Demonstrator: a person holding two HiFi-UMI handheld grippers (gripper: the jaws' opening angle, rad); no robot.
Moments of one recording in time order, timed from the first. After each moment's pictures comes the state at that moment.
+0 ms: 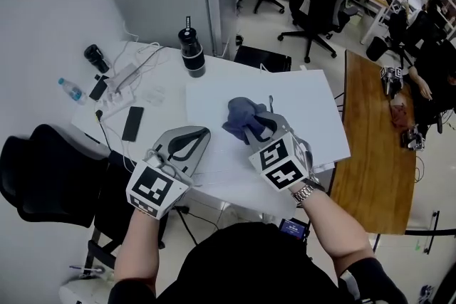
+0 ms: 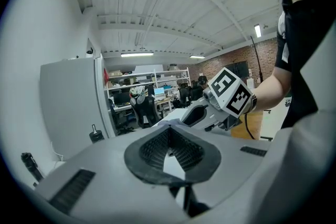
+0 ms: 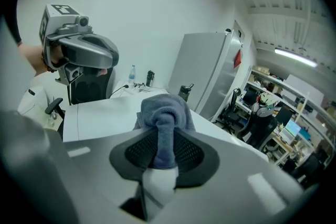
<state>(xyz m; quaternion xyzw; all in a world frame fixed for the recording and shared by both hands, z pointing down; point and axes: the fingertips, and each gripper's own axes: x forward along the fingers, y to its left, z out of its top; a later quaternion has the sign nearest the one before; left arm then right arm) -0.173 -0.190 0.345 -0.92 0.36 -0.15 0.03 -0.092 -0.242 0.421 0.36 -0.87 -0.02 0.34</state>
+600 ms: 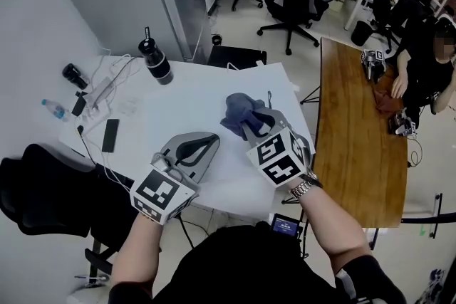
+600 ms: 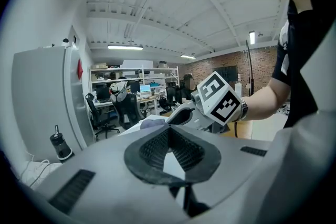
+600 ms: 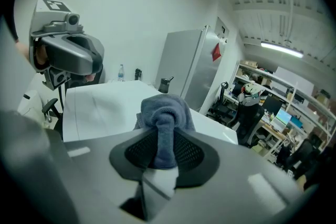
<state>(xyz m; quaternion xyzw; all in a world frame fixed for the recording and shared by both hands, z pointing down) -0.026 -0.188 0.344 -0.94 0.30 -0.16 -0.01 0.036 -0.256 0.419 0.40 -0.85 0.01 0.33</state>
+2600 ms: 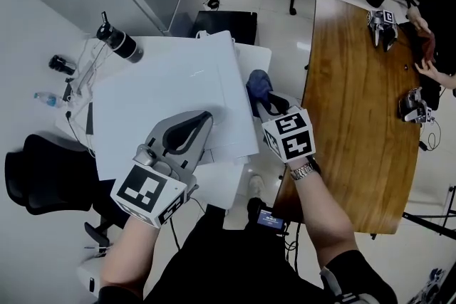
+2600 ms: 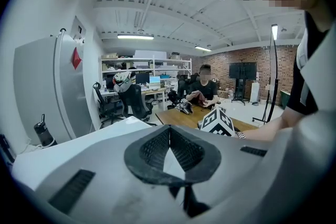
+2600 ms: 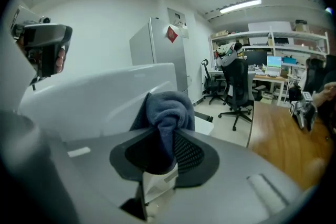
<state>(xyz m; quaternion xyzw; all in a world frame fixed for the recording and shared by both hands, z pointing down) 0.145 -0.226 0.369 -0.91 0.37 -0.18 -0.06 0.231 -0.298 0.546 0.44 -0.85 0.19 0.20</state>
